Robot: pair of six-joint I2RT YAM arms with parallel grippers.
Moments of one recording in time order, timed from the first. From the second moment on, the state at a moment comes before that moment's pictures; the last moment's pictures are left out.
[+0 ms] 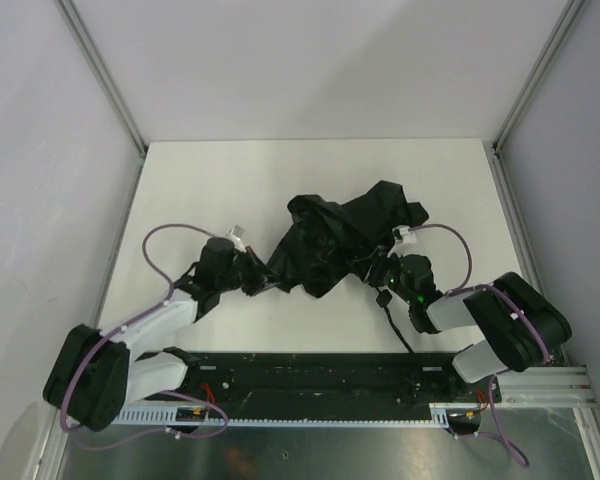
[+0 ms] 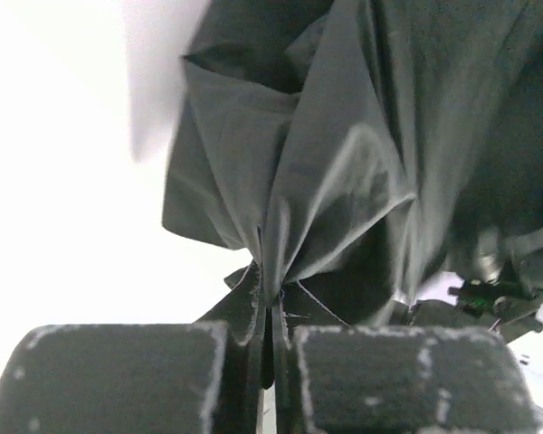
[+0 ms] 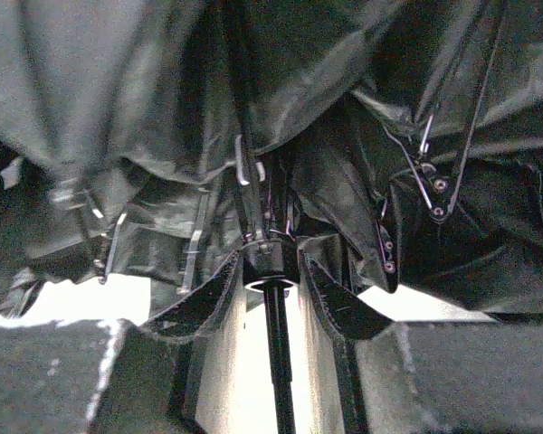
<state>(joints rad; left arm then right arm) -0.47 1.17 0.49 0.08 0.36 -1.03 0.55 1.47 0.27 0.96 -0.09 0.64</state>
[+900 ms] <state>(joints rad) -0.40 1.21 1.14 -0.26 0.33 -0.58 0.56 1.66 0.23 1.16 -0.13 0.63</state>
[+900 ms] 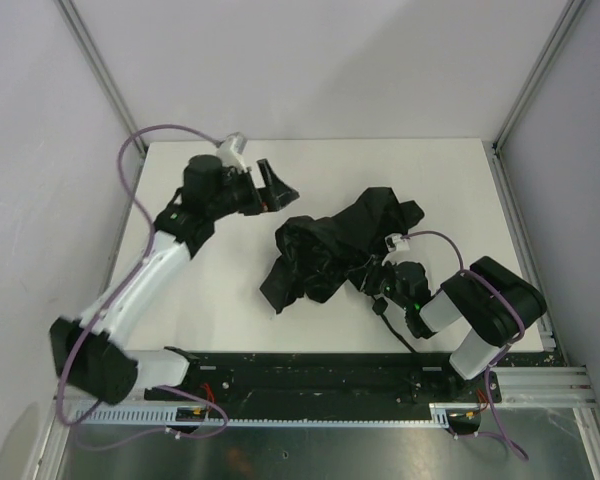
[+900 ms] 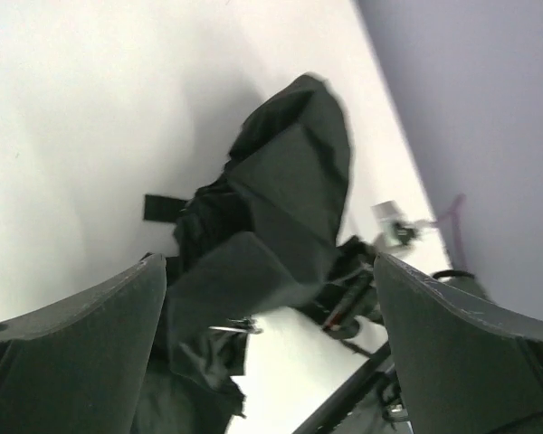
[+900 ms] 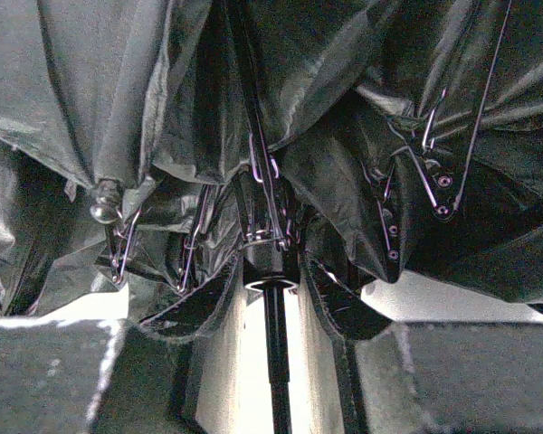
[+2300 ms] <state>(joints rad) -0.57 1.25 0.66 -0.22 0.26 -0.60 0.55 1.19 0.62 -0.06 -0.21 0.36</state>
